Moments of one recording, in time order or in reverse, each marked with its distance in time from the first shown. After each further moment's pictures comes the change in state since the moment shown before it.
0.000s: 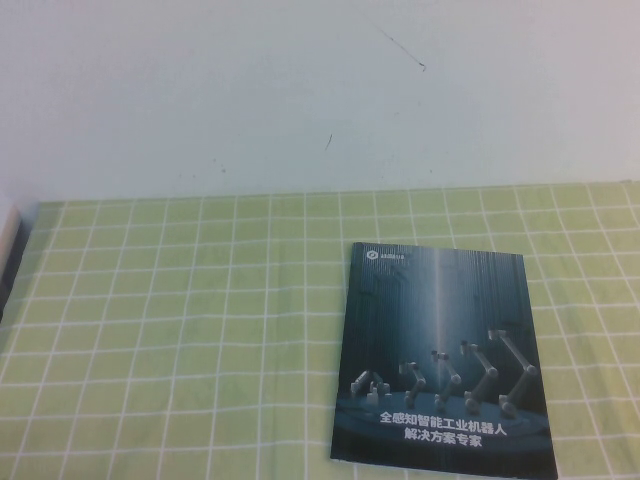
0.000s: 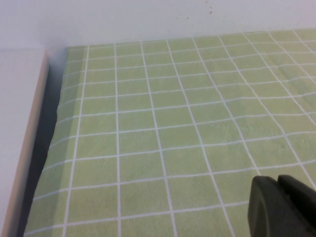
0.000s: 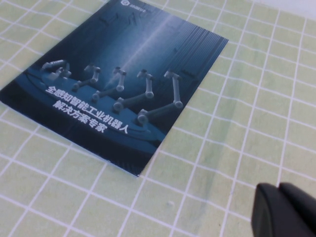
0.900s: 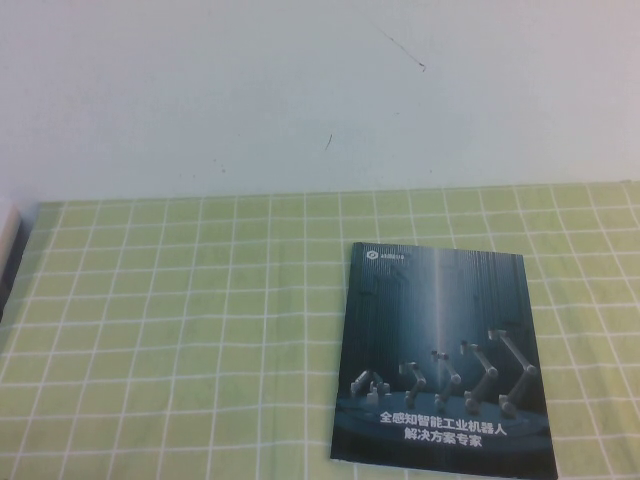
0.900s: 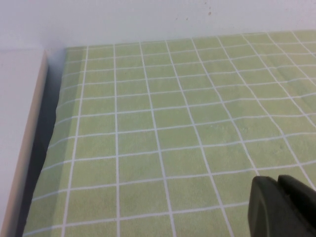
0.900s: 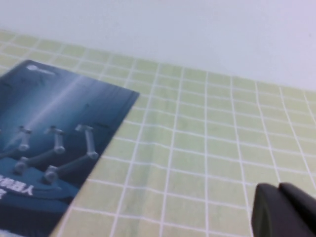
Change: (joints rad) right arm -0.198 -0.258 0.256 -0.082 -0.273 0.028; left arm 0.000 0.000 0.000 -0.002 0.000 -0.001
